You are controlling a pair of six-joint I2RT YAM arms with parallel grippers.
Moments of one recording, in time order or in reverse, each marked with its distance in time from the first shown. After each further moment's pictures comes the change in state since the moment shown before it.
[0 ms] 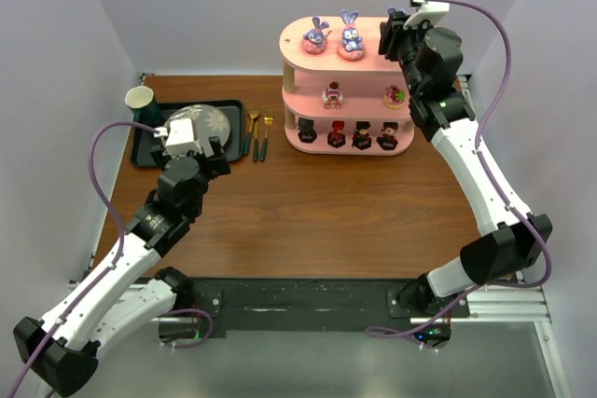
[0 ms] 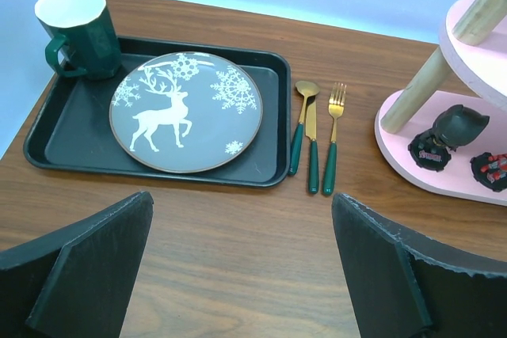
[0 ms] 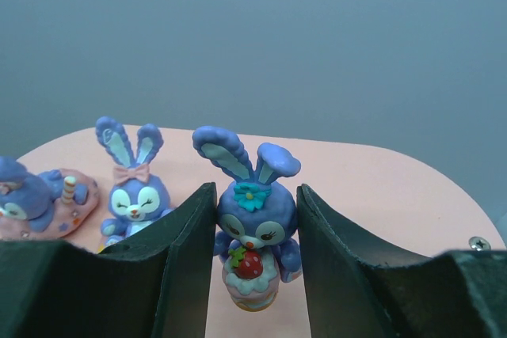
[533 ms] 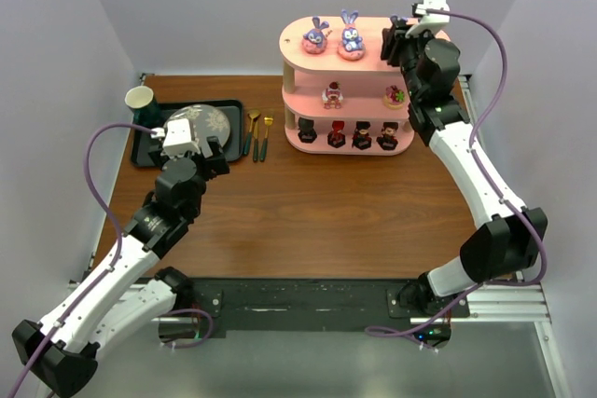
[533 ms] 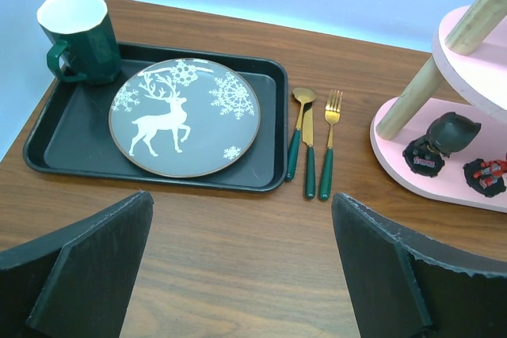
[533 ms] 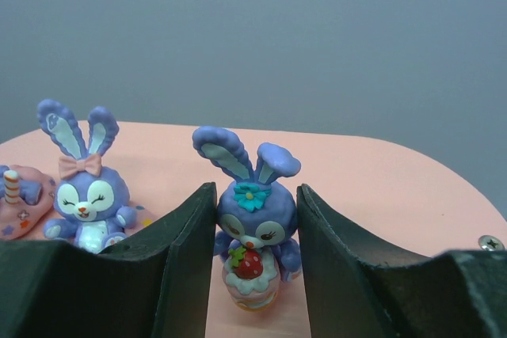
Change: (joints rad) left arm 0.000 -0.018 0.000 0.007 0.000 0.001; right arm -0.052 0.009 -0.130 0.167 -0.045 0.018
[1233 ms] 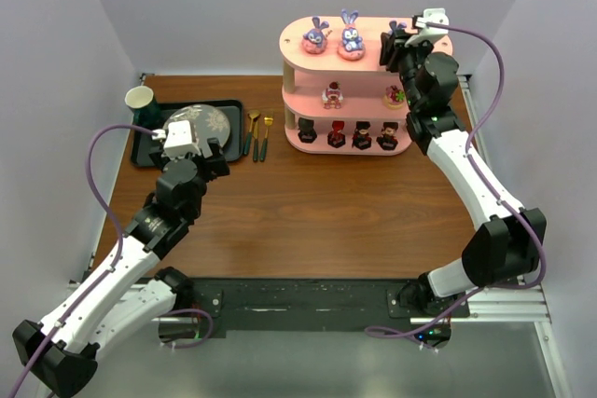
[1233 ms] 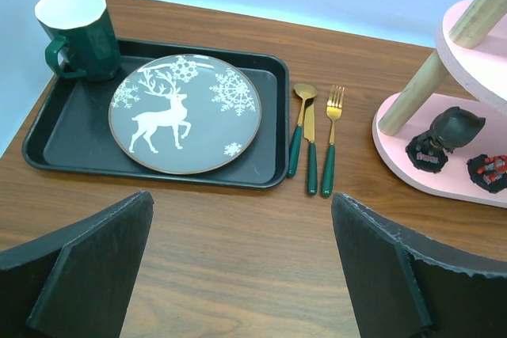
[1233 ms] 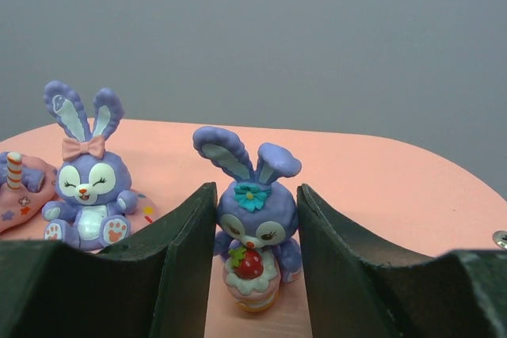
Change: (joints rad) left arm 0.000 -0.005 -0.016 0.004 0.002 0.000; right arm -0.005 -0.027 -0.132 0.169 -0.031 -0.001
